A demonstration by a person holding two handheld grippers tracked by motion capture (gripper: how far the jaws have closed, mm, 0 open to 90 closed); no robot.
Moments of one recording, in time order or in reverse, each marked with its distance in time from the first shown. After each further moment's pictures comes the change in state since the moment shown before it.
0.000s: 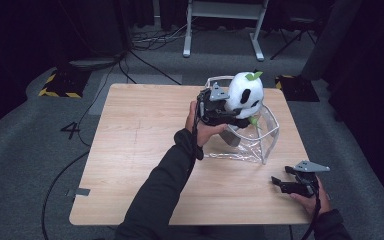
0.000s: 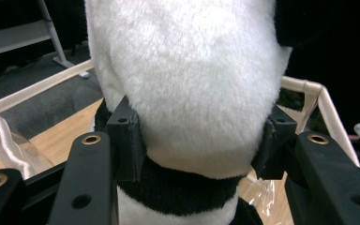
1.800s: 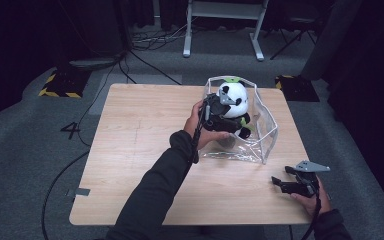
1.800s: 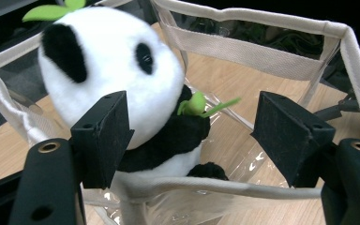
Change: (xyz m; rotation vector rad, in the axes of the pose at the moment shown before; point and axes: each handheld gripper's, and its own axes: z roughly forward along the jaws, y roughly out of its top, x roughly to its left) left arm -0.011 0.000 0.004 0.189 0.056 0.038; right arm -0.001 0.000 0.000 -0.002 0.005 0.003
